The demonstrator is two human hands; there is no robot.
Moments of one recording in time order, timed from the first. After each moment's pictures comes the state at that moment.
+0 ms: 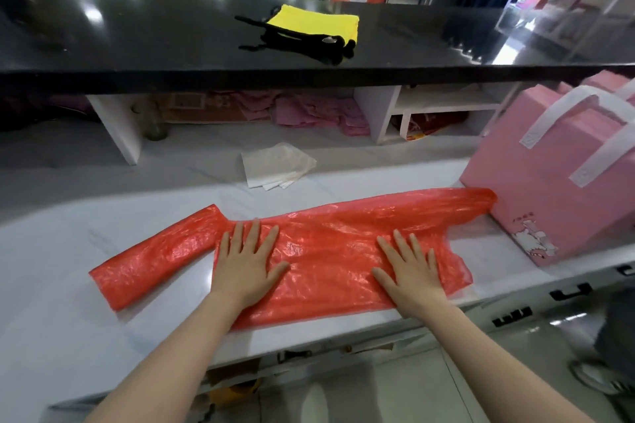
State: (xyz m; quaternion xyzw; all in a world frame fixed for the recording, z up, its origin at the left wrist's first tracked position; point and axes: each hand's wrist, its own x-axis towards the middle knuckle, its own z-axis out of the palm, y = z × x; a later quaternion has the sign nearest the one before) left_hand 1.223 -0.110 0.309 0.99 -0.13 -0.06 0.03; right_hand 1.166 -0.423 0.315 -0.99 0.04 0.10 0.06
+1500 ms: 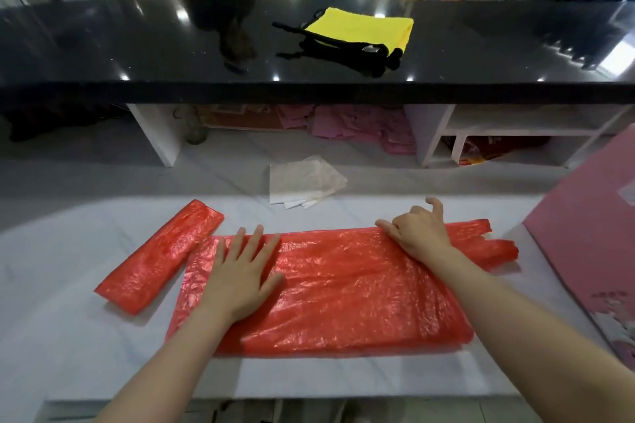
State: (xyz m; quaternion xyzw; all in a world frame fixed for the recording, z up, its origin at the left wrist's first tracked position) left_hand 1.240 -0.102 0.323 1.00 -0.06 -0.06 0.02; right_hand 1.345 -0.433 0.341 -0.99 -0.12 0.01 -0.04
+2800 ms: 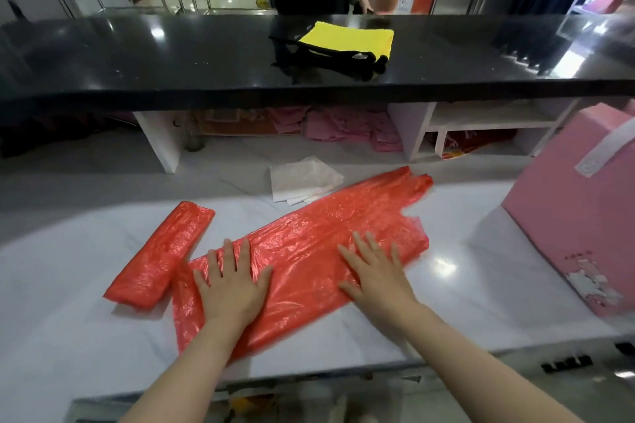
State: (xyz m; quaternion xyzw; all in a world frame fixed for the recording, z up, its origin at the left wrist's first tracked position) left_hand 1.211 -0.089 0.309 0.99 0.11 -0.07 0.09; right_hand 1.221 -0.356 0.315 -0.99 -0.14 0.05 0.07
